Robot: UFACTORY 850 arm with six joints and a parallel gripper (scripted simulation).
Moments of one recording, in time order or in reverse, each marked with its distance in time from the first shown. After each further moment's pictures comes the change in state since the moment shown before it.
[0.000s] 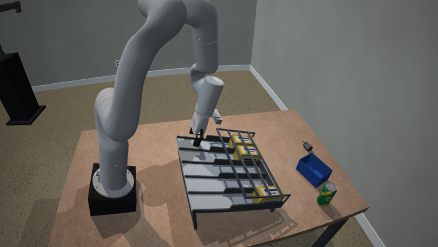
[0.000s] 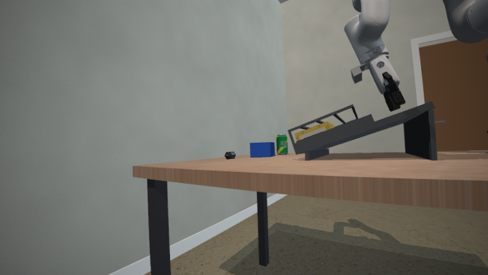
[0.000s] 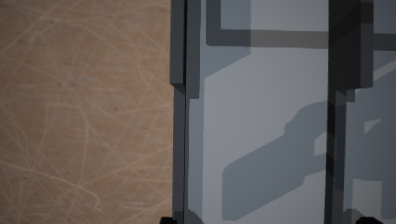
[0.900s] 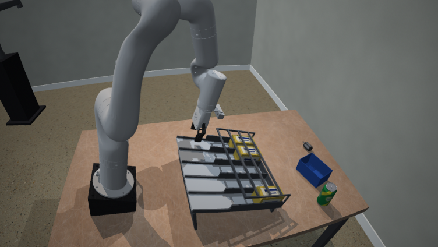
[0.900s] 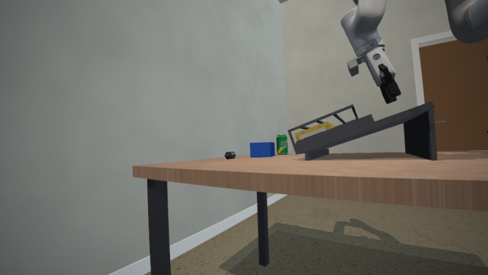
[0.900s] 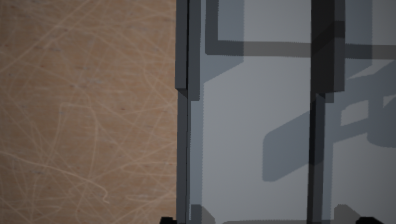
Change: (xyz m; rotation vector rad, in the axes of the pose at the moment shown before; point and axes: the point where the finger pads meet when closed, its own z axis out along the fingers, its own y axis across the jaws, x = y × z) arm 0.000 0.000 -0.028 0.000 -0.001 0.000
